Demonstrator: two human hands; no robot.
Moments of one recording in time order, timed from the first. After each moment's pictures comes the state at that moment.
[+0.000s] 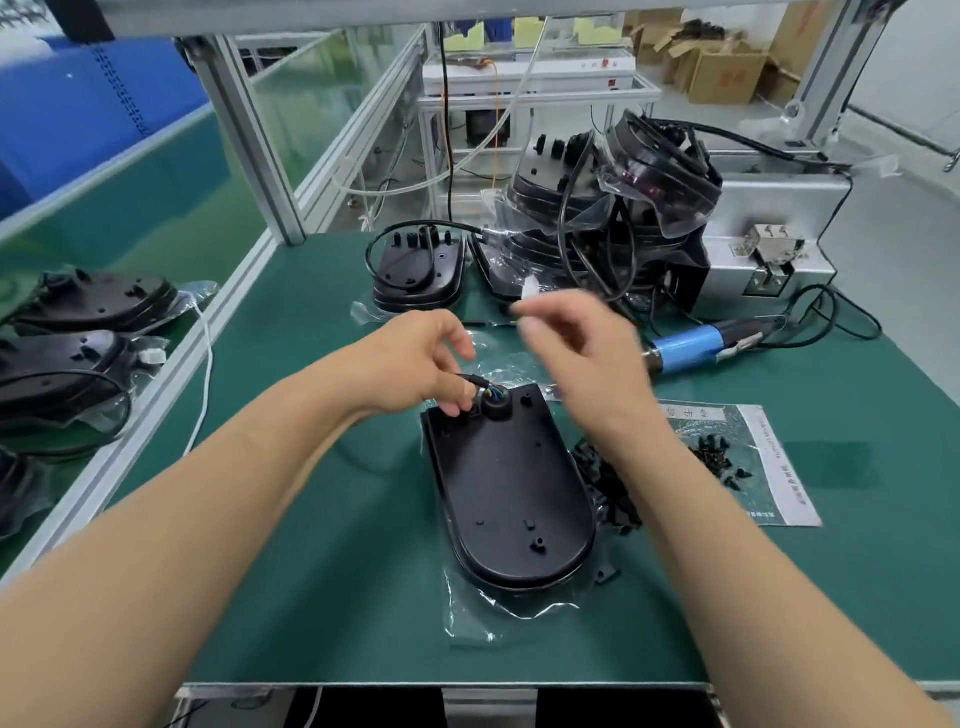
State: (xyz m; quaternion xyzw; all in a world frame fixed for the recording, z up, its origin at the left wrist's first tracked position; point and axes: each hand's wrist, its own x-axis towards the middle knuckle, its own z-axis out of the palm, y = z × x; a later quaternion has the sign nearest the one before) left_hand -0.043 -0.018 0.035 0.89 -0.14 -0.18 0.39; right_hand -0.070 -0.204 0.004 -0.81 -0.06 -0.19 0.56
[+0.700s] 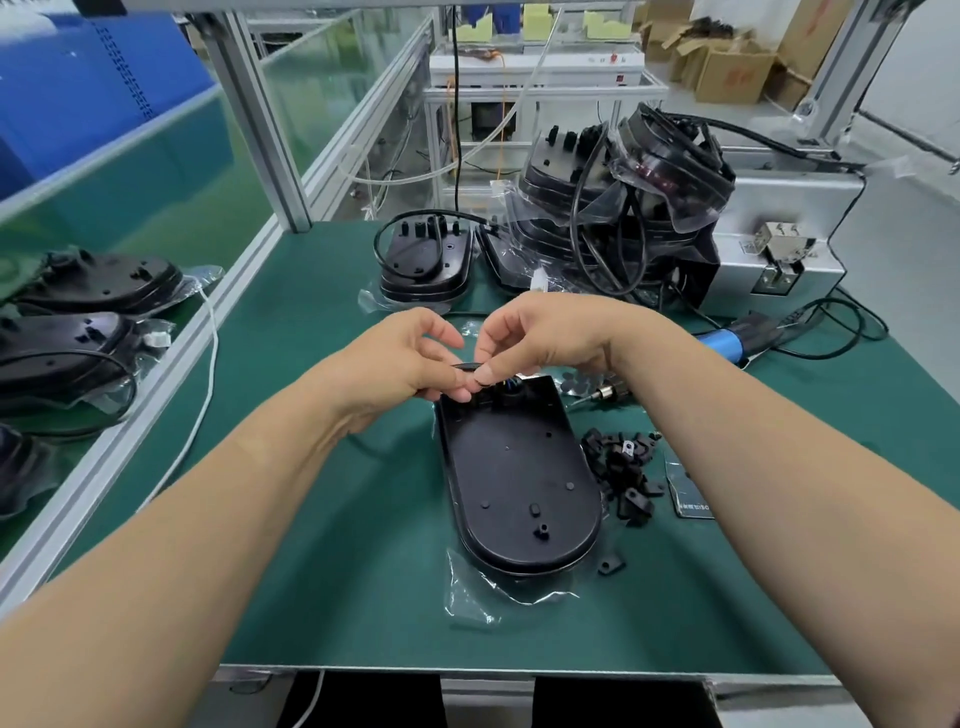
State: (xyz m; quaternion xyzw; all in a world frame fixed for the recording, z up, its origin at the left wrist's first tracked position) left_hand -0.048 -0.002 0.016 0.82 -0.05 -0.16 0.54; right_hand -0.004 -0.202 0.021 -0.82 -0.23 0.29 0.43
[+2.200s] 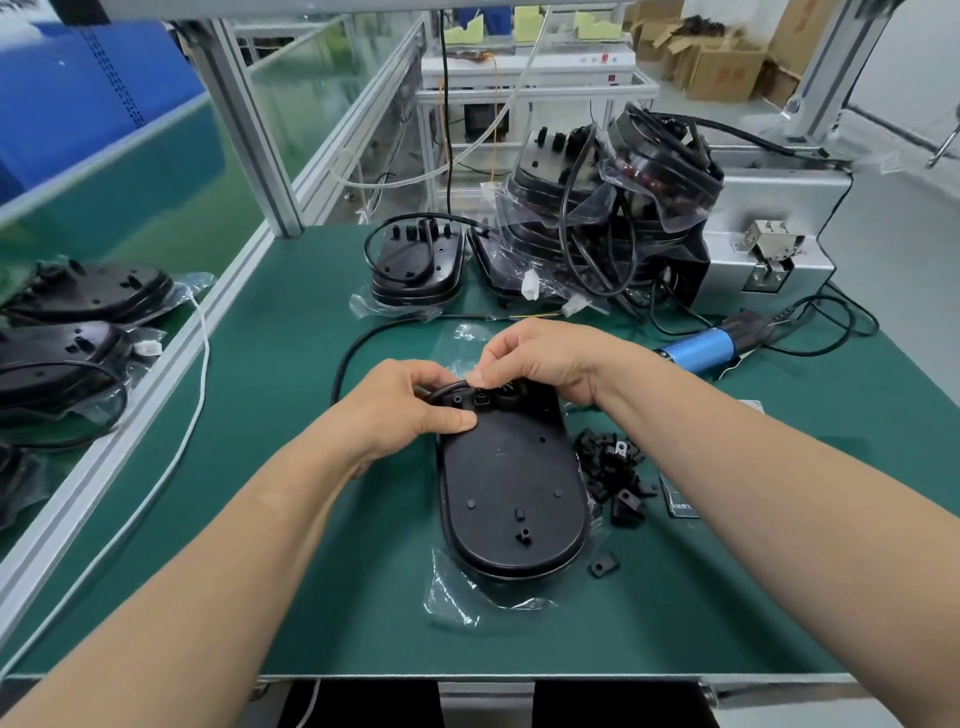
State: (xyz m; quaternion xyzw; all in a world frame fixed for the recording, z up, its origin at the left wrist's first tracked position) left_hand -0.062 -0.006 -0.009 0.85 -0.01 -0.16 0.50; right_hand -0.014 -0.197 -0.003 -0.81 -0.09 0.26 0.52
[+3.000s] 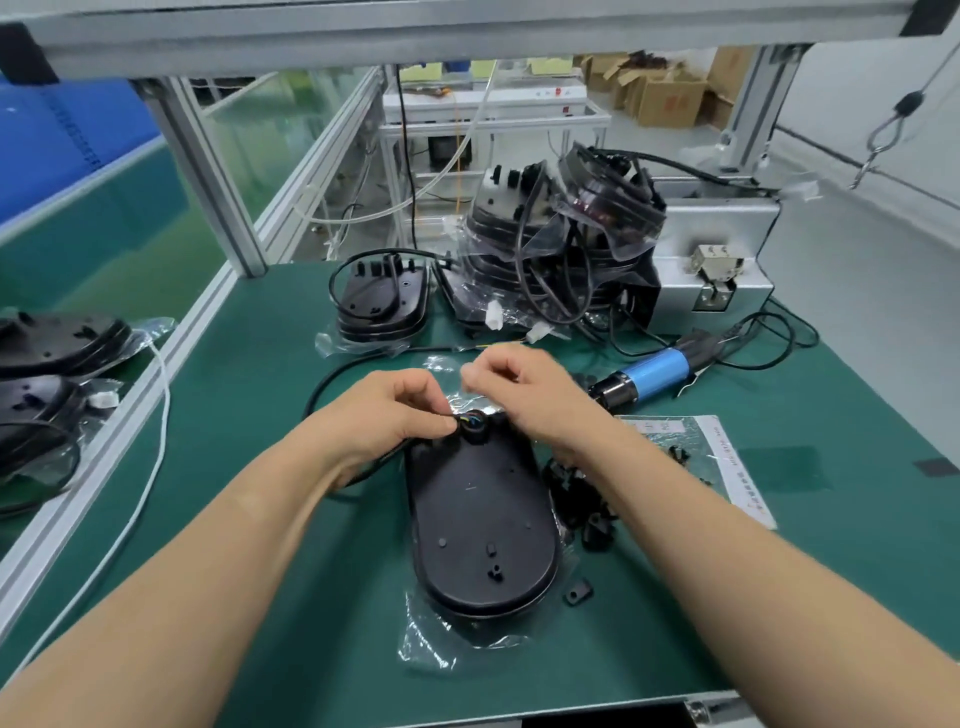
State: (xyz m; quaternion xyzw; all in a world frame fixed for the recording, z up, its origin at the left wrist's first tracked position) left_hand -0.040 -0.019 -0.004 0.82 -0.08 -0.18 0.54; right_hand -0.048 -0.209 -0.010 -0.84 -0.08 -0.02 0.54
